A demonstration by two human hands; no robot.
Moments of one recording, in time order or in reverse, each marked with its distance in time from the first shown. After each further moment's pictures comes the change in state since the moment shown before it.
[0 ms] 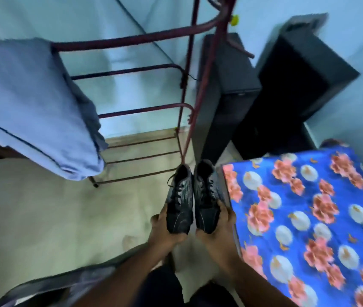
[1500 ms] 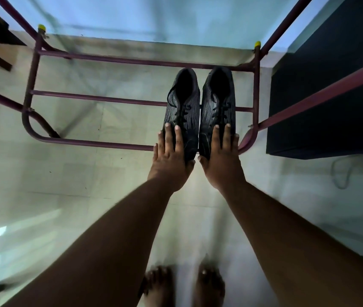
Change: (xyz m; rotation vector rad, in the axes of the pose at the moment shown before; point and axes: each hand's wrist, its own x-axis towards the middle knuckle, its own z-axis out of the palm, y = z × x) left_hand 0.570 -0.287 0.061 0.516 0.203 0.056; right_hand 0.479 0.275 0.469 -0.806 -0.336 -0.365
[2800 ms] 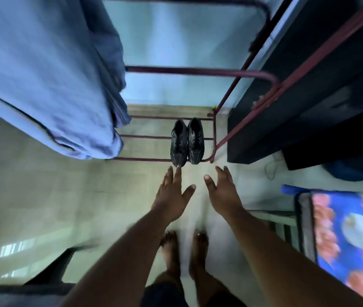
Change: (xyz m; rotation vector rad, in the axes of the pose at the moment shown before) left_hand -0.316 0.146 -0.302 -0.294 -0.204 -0.075; right_hand -0.296 -0.110 -0.338 0.476 -0.116 0.276
